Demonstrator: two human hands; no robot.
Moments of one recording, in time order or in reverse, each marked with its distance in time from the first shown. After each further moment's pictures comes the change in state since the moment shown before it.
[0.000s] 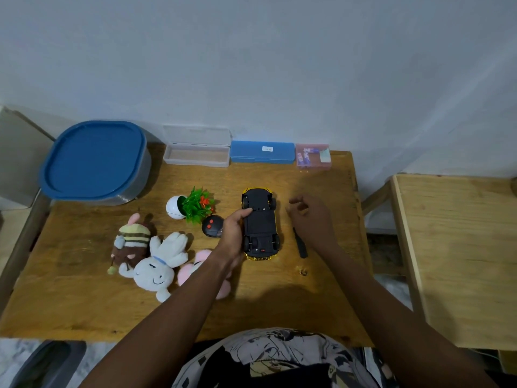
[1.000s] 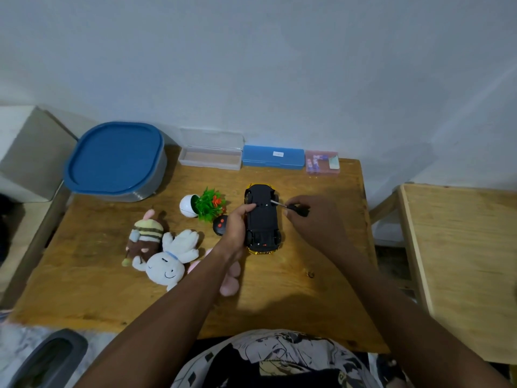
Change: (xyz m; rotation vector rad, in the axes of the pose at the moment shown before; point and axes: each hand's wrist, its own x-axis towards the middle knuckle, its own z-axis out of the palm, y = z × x) left_hand -0.002 0.013 -0.011 0.059 0.032 0.086; right_hand -0.019 -0.047 -0.020 -0.125 -0.076 -0.245
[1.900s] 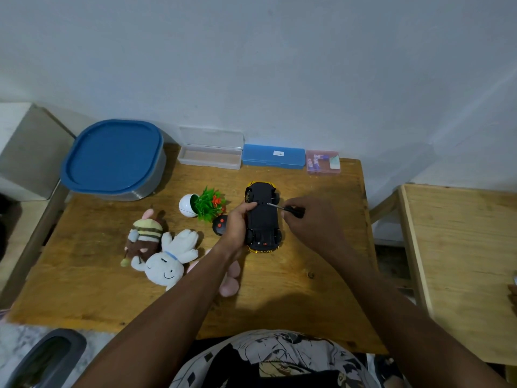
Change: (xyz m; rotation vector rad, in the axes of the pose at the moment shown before) left_hand 0.006 -0.001 -0.003 0.026 -0.004 0.036; right_hand 0.002 -0.005 0.003 -0.082 -0.050 -0.051
